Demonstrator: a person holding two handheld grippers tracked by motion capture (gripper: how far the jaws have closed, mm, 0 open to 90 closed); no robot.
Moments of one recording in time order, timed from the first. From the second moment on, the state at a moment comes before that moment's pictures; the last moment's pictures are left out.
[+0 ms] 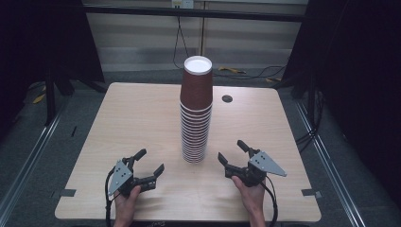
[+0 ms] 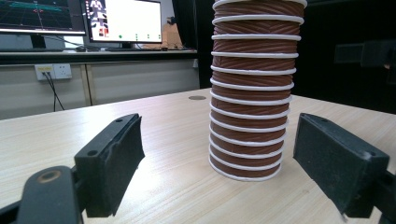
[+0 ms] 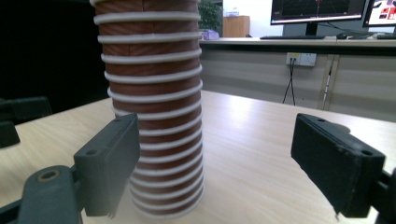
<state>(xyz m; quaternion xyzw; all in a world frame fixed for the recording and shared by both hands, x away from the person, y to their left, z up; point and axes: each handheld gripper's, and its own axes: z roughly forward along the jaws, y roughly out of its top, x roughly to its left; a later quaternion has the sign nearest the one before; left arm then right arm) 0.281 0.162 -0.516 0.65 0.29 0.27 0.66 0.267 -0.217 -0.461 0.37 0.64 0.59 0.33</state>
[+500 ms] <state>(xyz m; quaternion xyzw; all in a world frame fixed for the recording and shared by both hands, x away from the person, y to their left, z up) 0.281 0.162 -0.516 0.65 0.29 0.27 0.66 0.274 -0.211 -0.423 0.35 0.66 0.60 0.30</state>
